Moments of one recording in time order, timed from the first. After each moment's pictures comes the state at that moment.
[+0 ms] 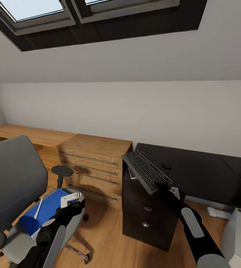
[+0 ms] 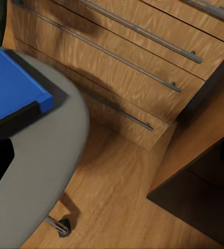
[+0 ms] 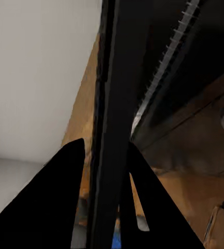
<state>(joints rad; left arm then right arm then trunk) -0.19 -0.04 -0.03 -1.49 0.30 0.55 0.27 -0.47 0.01 -0.18 -0.93 -1.06 0.41 0.21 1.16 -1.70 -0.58</state>
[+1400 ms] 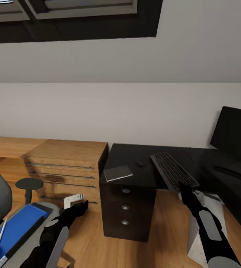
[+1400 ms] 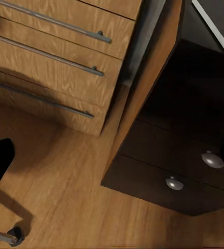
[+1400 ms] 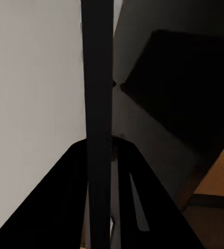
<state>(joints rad) -0.20 -0.04 -0.06 -1.47 0.30 0.55 0.27 -0.47 -0.01 -0.42 -0.97 -1.06 0.29 0.15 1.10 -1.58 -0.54</state>
